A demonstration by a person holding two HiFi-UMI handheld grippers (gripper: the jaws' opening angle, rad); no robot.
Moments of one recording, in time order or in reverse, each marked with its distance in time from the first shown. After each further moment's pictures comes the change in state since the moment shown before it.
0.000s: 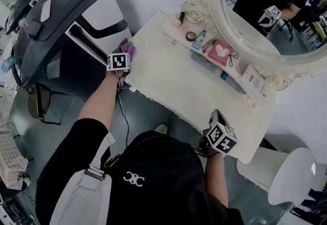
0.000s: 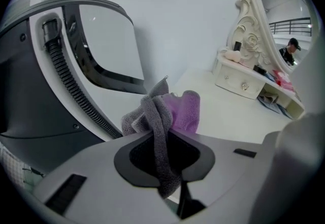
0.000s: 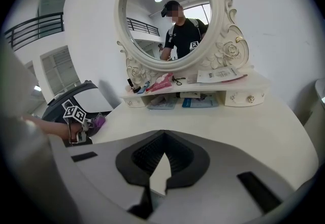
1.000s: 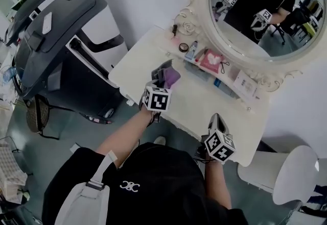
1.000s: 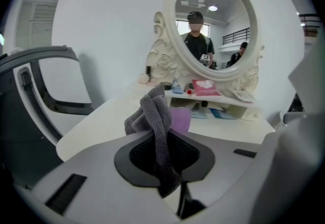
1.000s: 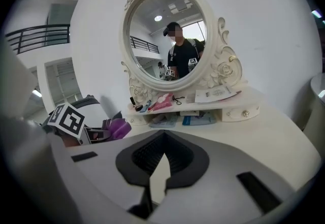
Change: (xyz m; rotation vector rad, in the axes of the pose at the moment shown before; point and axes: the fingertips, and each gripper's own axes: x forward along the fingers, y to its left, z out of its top) left arm -0.121 -0.234 -0.017 0.225 -0.167 -0.258; right arm -0.031 0.008 0.032 0.025 -0.204 0.010
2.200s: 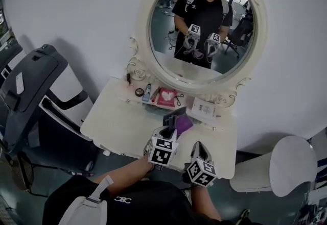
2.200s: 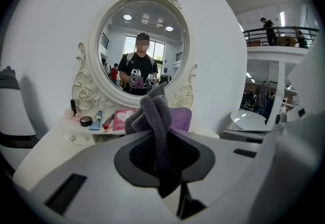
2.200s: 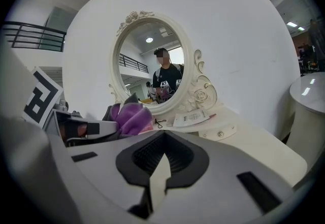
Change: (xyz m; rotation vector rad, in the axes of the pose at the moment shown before) left arm -0.071 -0.221 0.061 0.232 -0.185 -0.464; right arm -0.046 -0.050 0.043 0.033 -0.238 -0.154
